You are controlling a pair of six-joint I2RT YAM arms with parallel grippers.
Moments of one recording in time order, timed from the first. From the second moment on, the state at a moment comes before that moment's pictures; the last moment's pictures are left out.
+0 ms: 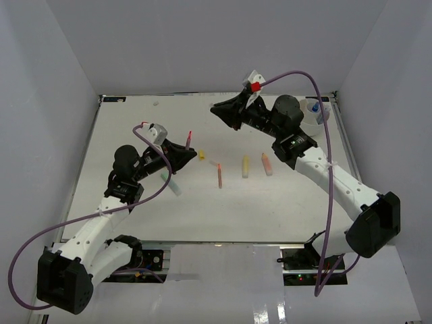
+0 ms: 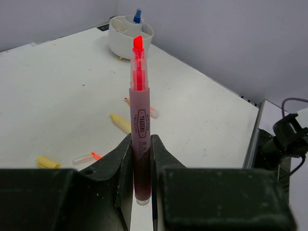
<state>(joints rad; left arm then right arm) -0.33 0.94 0.62 0.38 0.66 -0.28 0.64 1.41 1.30 0.24 -0.47 0.05</state>
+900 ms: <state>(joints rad) -0.33 0.94 0.59 0.55 0.81 -0.36 0.79 1.49 1.08 1.06 -0.54 0.47</state>
